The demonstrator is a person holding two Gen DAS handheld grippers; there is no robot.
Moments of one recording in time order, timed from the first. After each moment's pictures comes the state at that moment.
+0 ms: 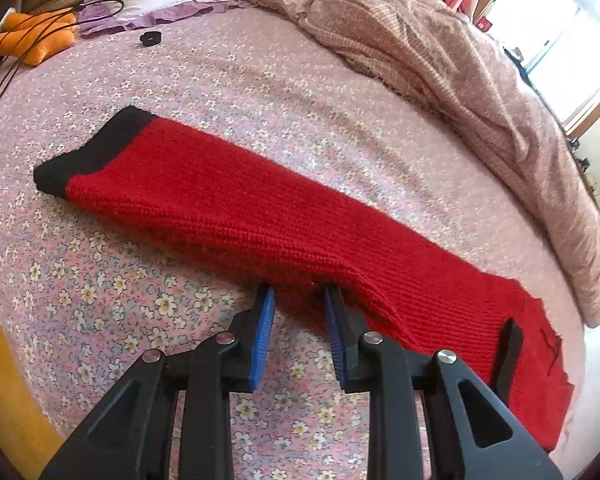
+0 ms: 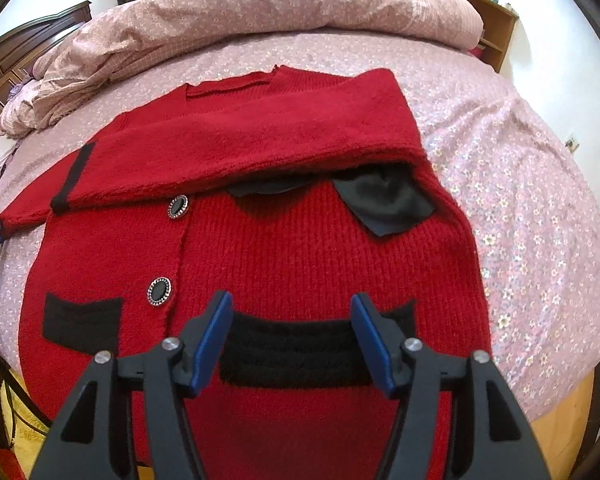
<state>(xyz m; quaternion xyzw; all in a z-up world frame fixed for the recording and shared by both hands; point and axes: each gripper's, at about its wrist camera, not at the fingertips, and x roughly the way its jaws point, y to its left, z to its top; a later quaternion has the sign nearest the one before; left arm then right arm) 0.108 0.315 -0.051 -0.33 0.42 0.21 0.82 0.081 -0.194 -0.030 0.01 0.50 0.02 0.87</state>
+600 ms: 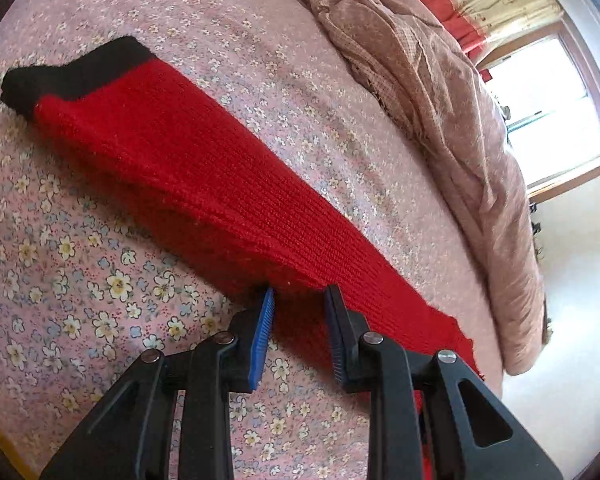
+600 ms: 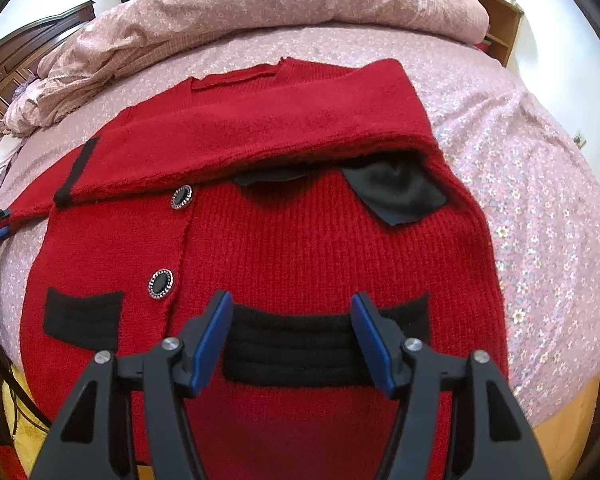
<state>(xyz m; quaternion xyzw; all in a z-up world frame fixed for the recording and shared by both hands) 0.100 0.335 -0.073 -0.48 0.36 0.15 0.79 0.080 -0.195 -0.040 0.02 0.50 0.03 0.86</state>
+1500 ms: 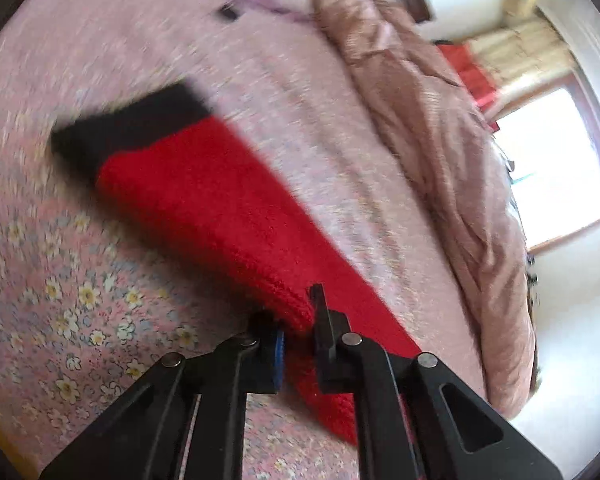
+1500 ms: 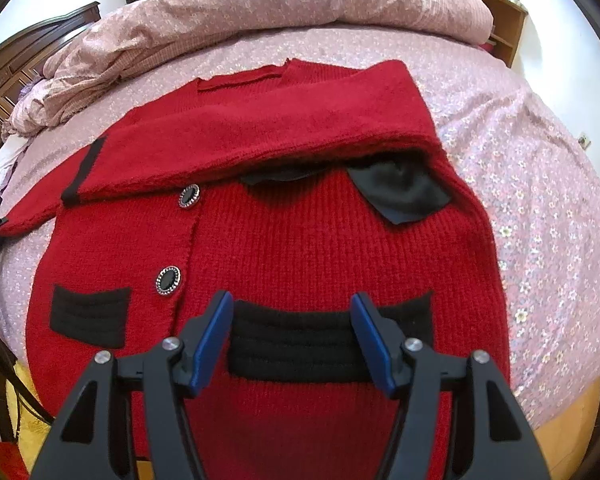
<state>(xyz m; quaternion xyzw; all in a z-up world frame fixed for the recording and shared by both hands) 0.081 0.364 -0.060 -0.49 0.29 0.19 0.80 0.076 -0.196 -0.039 0.02 0.50 0.05 0.86</state>
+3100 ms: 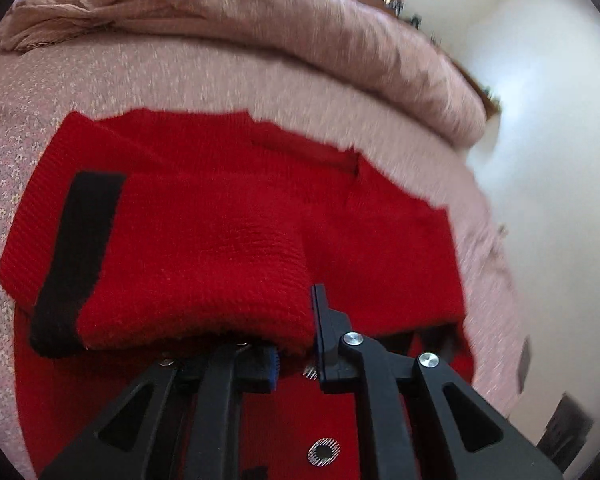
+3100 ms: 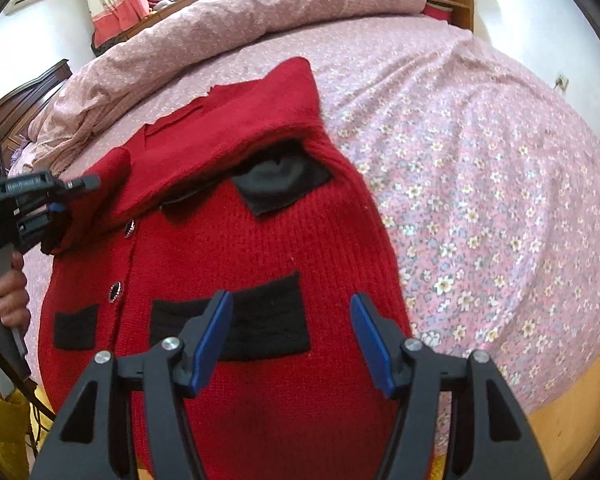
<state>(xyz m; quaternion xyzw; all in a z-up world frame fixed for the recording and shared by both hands) 0.182 -0.012 -0.020 -0.21 0.48 -0.12 0.84 0.054 -0.289 -0.042 0.13 0.48 0.02 0.87</state>
